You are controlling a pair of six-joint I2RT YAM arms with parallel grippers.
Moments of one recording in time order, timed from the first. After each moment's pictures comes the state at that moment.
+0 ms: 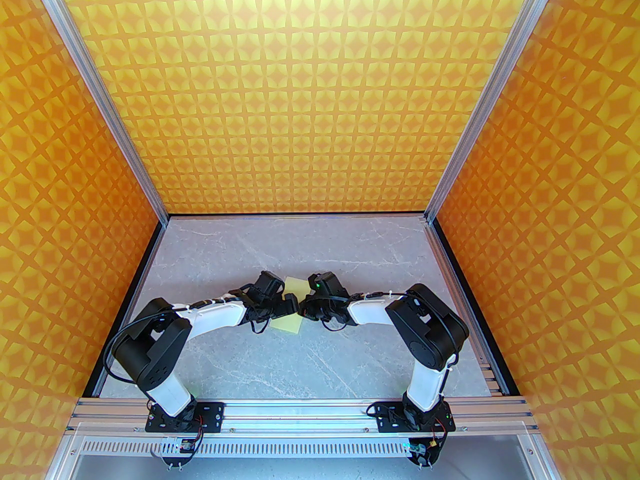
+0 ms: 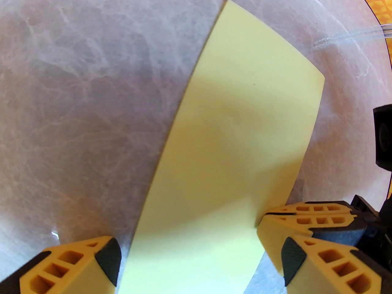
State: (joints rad) left arm -0.68 1.70 0.90 -0.21 0.05 -0.87; right arm 0.62 1.84 0.83 0.14 -0.39 0.79
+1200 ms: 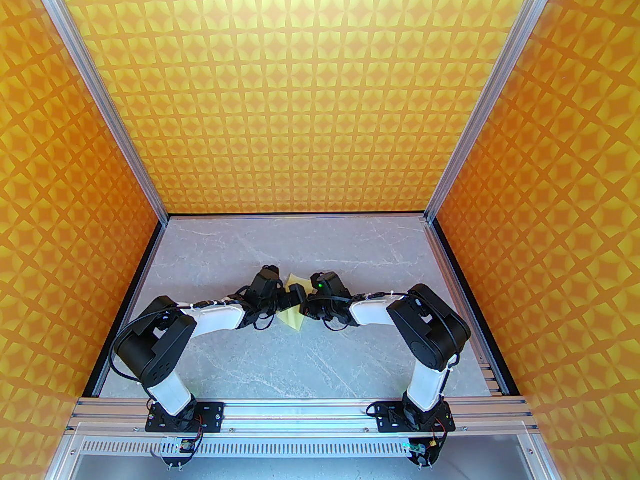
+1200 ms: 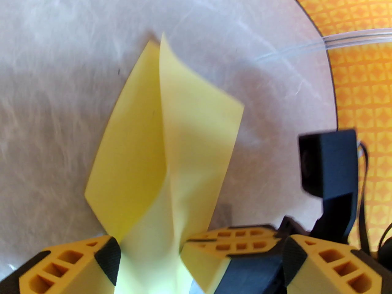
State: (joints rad) left arm -0.63 1.72 0.83 0.18 0.18 -0.94; right arm 0.61 1.83 0.81 0.18 -0.38 0.80
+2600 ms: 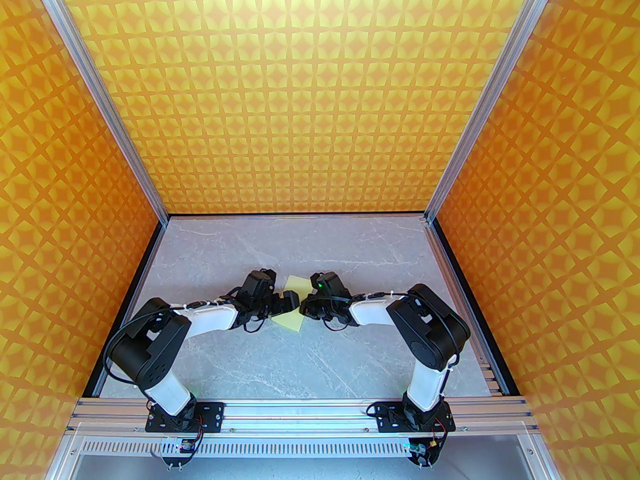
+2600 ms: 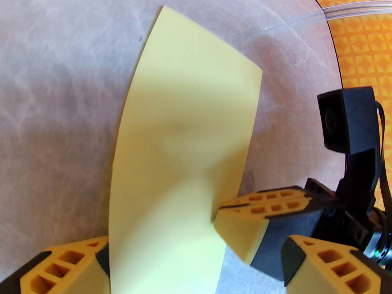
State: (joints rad) left arm -0.58 1.70 0.79 0.10 0.31 -0.78; right arm 0.61 1.84 0.81 0.18 -0.38 0.80
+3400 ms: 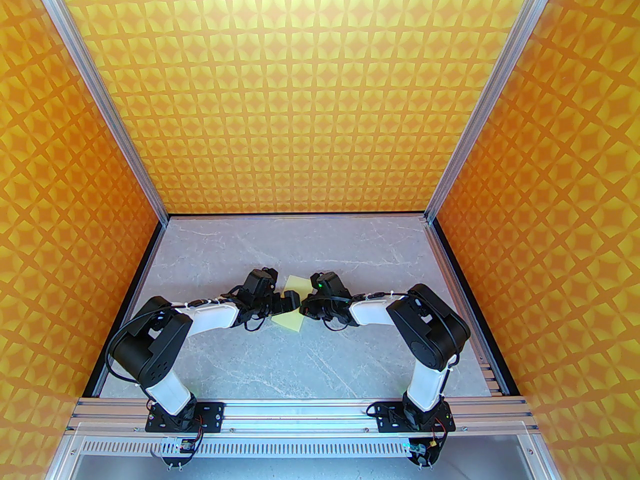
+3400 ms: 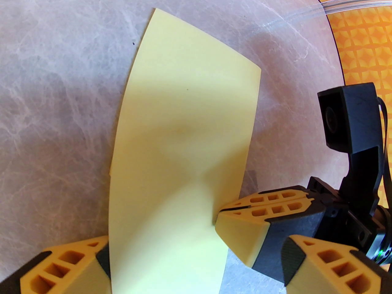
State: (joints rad) left arm -0.58 1.69 0.79 0.09 0.32 -0.76; right arm 0.61 1.83 0.81 0.18 -0.38 0.80
